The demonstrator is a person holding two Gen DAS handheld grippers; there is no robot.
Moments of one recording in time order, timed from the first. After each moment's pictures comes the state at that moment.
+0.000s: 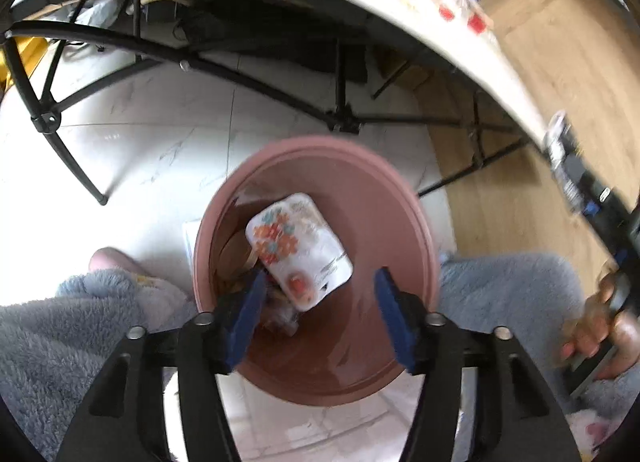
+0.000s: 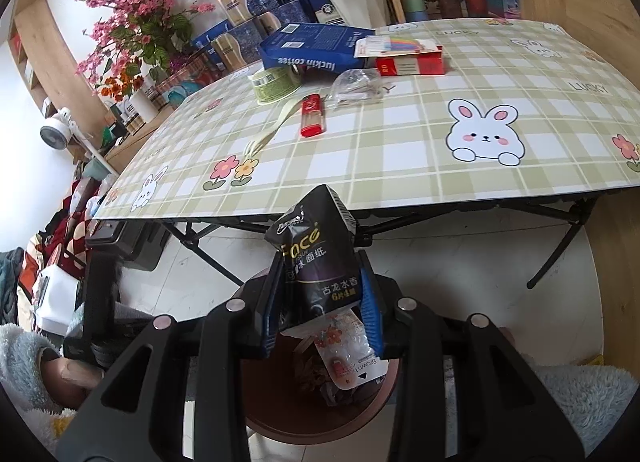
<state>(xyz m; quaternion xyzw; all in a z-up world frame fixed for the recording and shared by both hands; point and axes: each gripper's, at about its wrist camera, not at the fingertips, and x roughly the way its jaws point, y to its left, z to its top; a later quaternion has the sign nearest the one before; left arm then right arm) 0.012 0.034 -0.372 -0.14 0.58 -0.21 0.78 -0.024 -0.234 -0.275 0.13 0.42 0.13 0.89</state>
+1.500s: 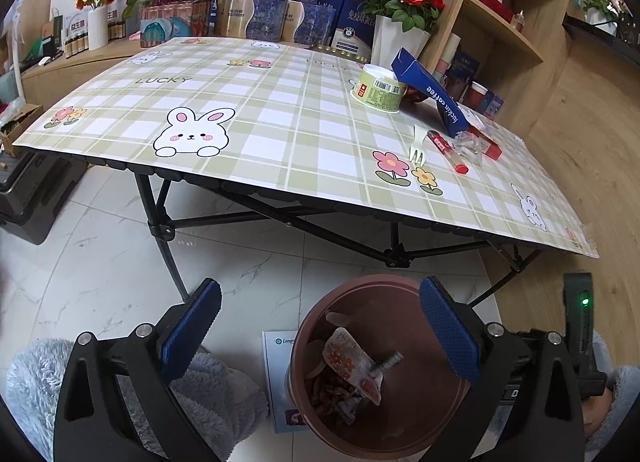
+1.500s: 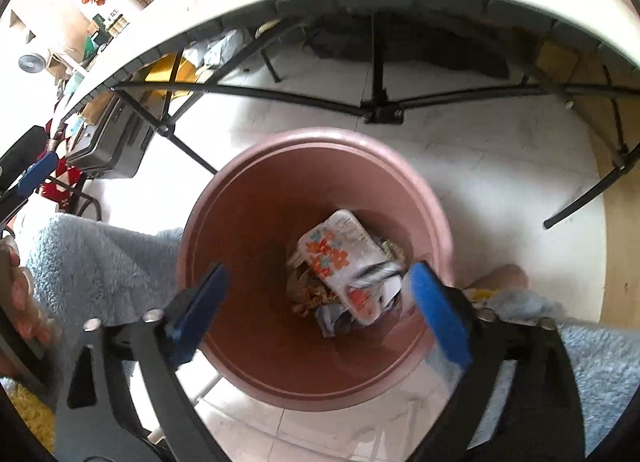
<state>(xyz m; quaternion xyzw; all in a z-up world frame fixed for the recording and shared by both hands) -0.018 0.076 -0.284 -0.10 0.40 -0.08 0.91 -0.018 -0.177 -0.364 0.07 0.56 0.14 0.82</state>
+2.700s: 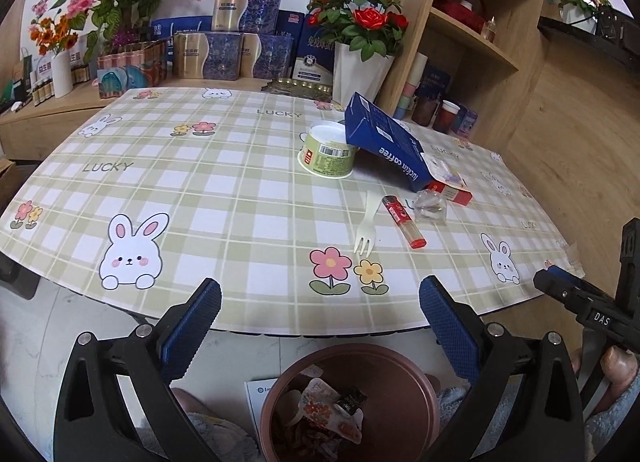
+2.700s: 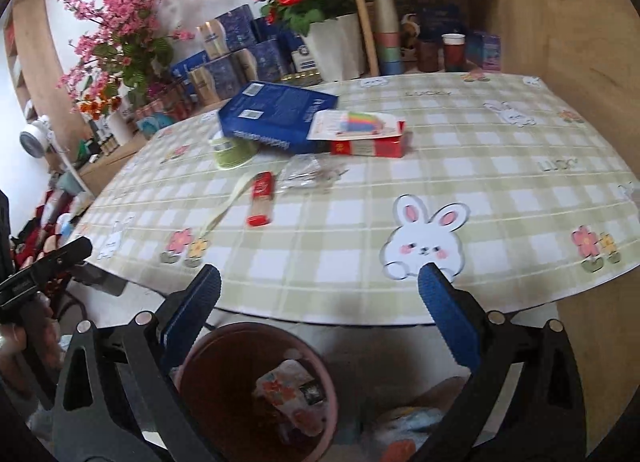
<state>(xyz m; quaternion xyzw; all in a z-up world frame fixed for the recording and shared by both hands) 0.052 0.031 -0.217 -0.07 0.37 -0.12 0.92 0.023 -0.284 -0.230 0.10 0.37 0.06 0.92</state>
